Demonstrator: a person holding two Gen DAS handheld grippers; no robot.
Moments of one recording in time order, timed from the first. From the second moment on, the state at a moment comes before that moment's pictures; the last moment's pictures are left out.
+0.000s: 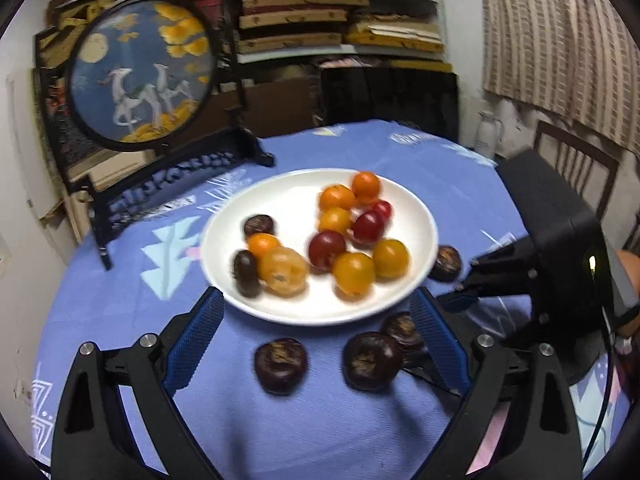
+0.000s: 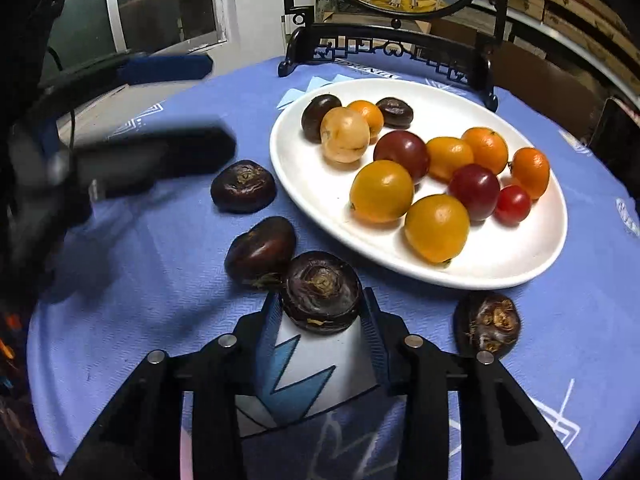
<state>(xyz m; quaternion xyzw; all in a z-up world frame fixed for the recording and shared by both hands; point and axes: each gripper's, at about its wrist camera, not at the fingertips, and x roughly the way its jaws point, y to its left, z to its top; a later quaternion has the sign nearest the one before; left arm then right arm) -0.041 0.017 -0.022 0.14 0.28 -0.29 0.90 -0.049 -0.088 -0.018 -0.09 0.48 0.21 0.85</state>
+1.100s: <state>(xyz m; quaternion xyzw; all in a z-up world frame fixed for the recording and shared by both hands) -0.049 -0.009 -0.006 0.17 0.29 -0.22 0.91 -0.105 -0.148 0.018 -0.03 0.43 0.18 0.88</state>
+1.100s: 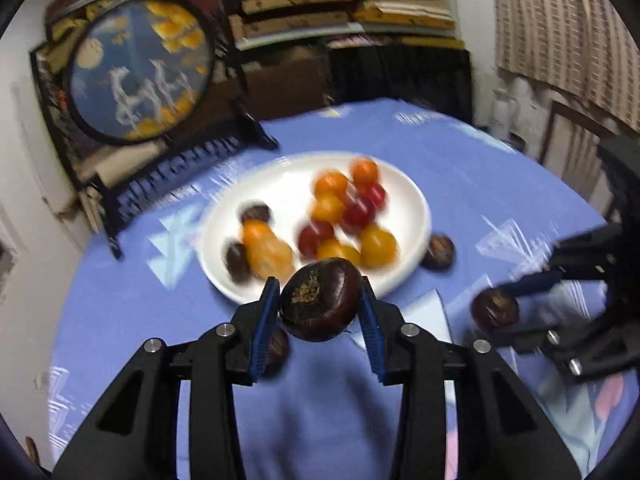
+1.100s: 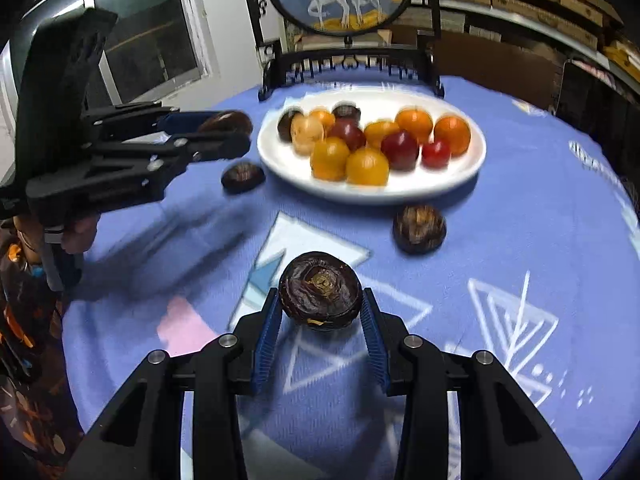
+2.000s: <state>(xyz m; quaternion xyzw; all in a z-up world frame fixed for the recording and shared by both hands) 0.066 -0.009 0.010 0.08 0.30 -0.09 0.95 0.013 -0.144 0.090 0.01 0.32 0.17 0.93</state>
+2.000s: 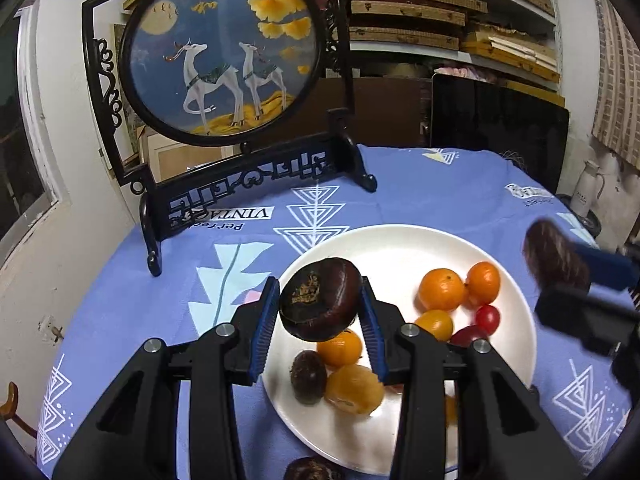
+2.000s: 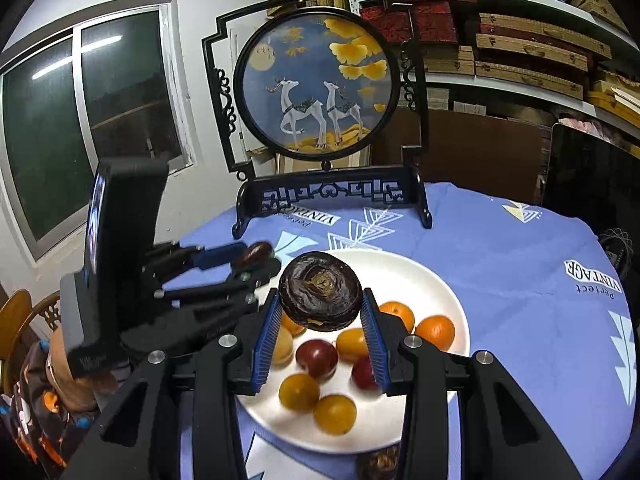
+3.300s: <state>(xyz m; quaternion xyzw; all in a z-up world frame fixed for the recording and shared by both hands) 0.075 -0.017 -0.014 0.09 0.31 -0.07 0.94 0.047 -0.171 0.033 0.02 0.34 0.07 0.94</state>
